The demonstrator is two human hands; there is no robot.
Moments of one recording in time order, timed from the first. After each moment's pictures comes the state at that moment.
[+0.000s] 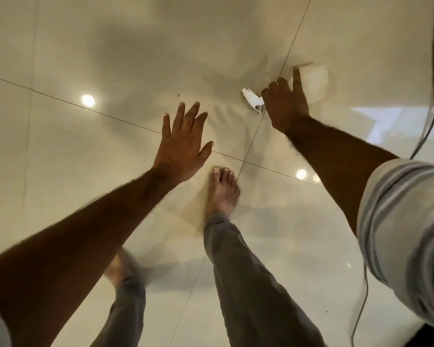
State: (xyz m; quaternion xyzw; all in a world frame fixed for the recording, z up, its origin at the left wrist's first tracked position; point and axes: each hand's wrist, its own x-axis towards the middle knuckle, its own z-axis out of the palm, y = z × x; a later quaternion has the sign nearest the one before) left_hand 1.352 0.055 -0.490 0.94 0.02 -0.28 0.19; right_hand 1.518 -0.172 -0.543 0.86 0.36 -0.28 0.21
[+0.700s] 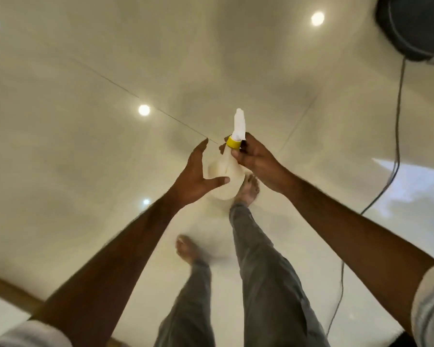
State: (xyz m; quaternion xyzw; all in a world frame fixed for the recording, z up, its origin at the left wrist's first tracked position) left_hand 1.291 0.126 -0.135 0.72 0.34 -0.26 0.55; right_hand 1.419 -0.029 -0.155 0.60 0.04 -0.57 -0.57
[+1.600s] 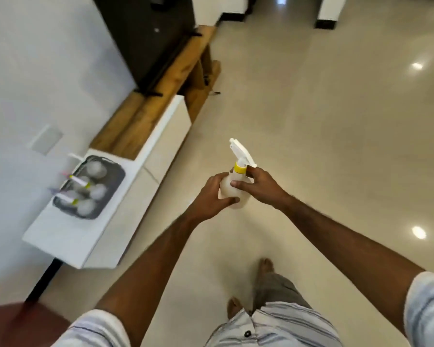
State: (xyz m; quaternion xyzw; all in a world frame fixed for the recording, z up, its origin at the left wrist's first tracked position) left_hand 0.589 0.095 0.233 0.54 0.69 0.29 0.39; right_hand 0.760 0.181 0.262 0.42 0.69 -0.56 -0.17
